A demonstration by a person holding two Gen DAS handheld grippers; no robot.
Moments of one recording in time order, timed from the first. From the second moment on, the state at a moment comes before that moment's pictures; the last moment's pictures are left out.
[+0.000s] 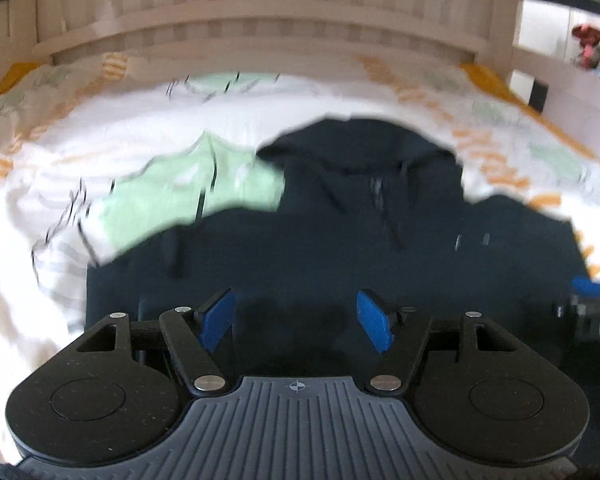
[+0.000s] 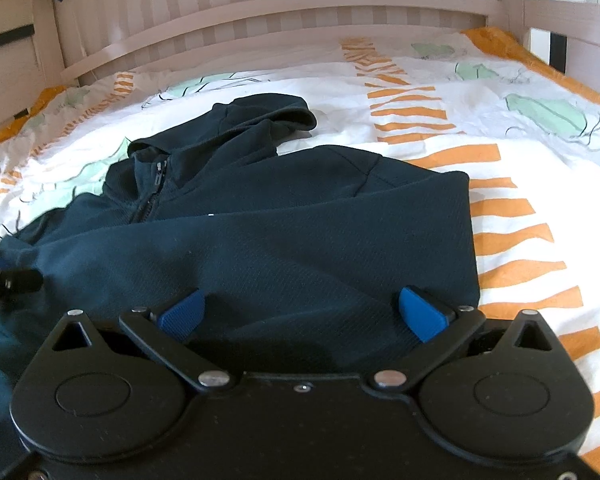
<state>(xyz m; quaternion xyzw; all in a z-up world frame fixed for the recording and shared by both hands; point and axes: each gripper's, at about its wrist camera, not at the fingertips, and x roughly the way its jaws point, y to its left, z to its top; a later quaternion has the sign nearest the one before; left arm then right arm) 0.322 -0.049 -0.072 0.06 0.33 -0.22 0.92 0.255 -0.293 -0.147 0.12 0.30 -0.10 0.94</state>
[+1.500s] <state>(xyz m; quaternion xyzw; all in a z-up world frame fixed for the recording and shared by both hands) 0.502 -0.147 -0.098 0.23 0.26 -0.23 0.91 0.433 -0.386 -0.124 0.07 0.29 -0.08 0.95</state>
